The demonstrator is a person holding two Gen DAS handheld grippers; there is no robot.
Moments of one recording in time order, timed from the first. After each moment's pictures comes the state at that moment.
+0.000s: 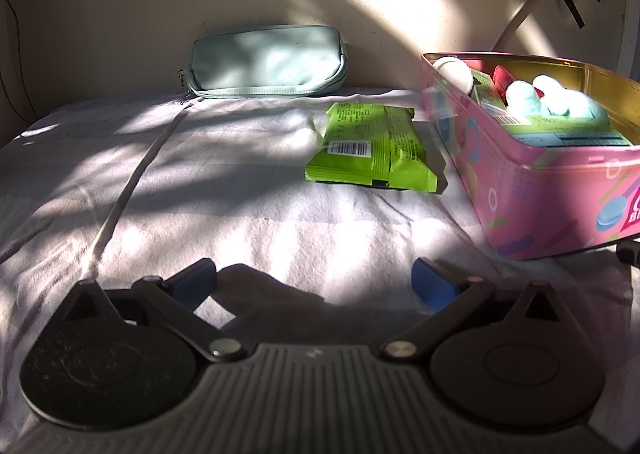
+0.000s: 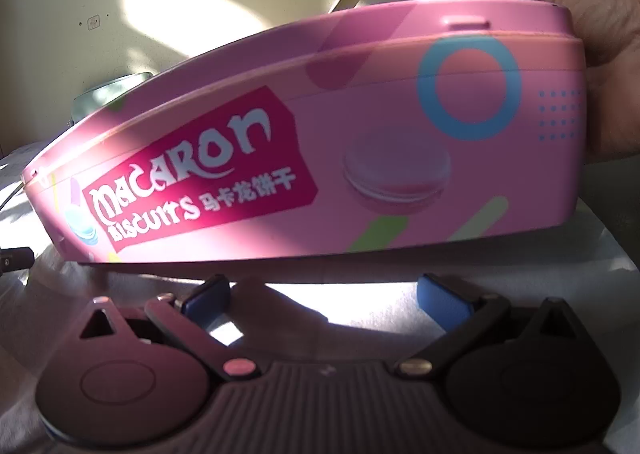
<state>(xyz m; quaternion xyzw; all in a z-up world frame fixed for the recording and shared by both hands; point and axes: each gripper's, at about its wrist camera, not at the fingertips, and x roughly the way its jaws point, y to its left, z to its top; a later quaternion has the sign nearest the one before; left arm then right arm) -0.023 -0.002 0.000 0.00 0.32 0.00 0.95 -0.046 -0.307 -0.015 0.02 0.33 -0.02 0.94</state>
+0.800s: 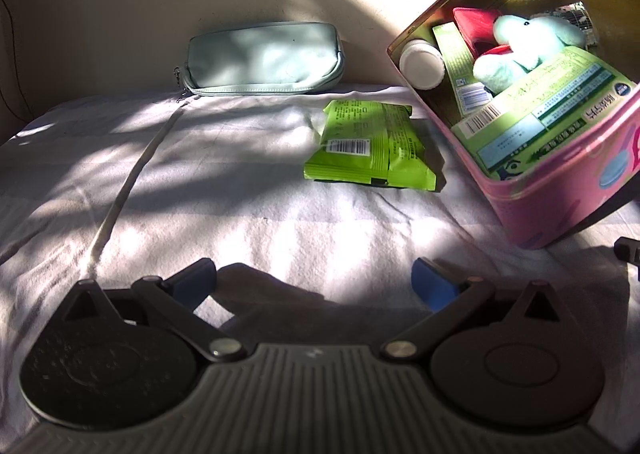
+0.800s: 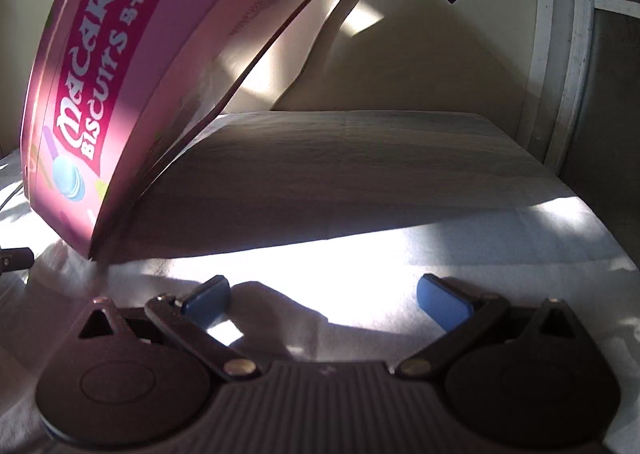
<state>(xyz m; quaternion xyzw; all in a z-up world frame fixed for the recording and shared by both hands) -0.021 0.001 0.001 0.00 0.33 0.00 0.95 -0.047 -0.307 -0.015 0.02 0.33 -0.02 0.94</state>
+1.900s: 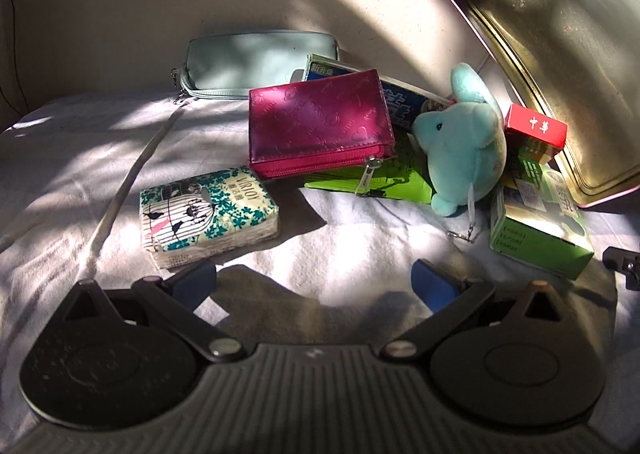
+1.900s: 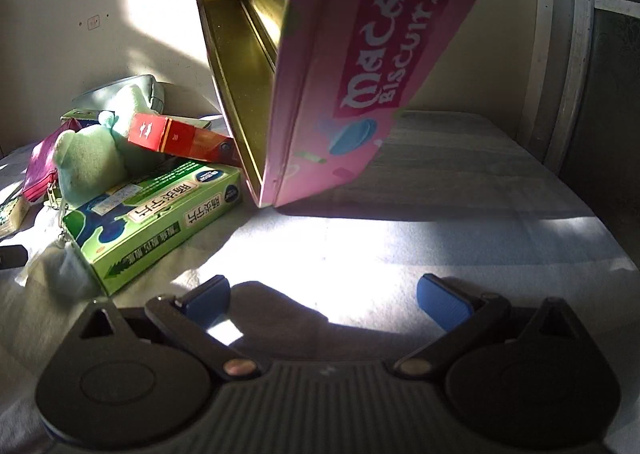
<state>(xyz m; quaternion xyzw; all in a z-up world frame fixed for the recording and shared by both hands) -0.026 0.007 0.000 -0.02 0.32 -0.02 0.95 -0.047 -0.307 -0.015 0.02 0.33 -0.02 0.94</state>
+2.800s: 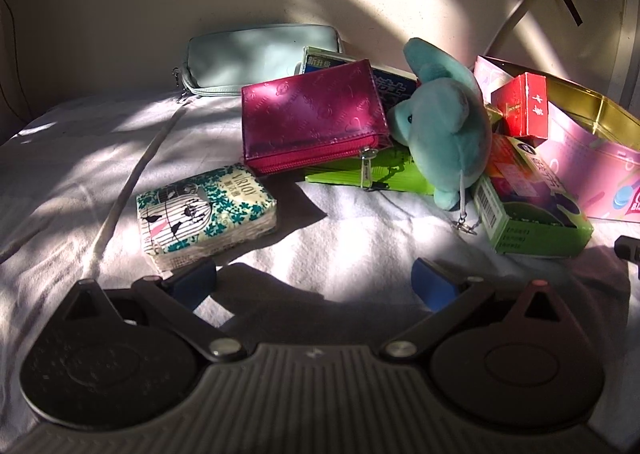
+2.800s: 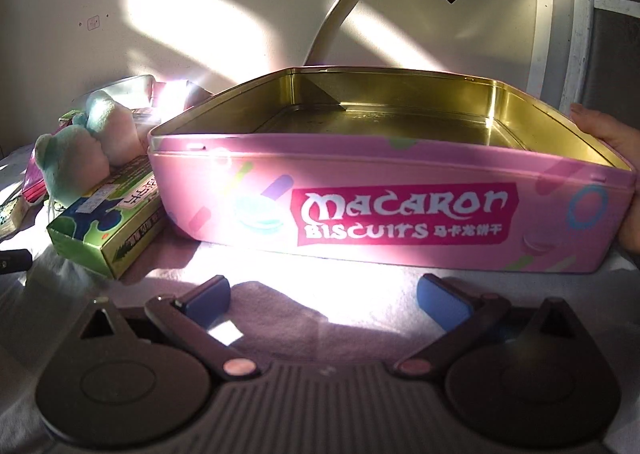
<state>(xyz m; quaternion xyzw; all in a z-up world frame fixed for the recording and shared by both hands) -0.025 -0.001 0.001 0.00 0.33 0.00 0.95 -0.046 -0.306 -0.016 0.02 0.33 -0.02 0.94</state>
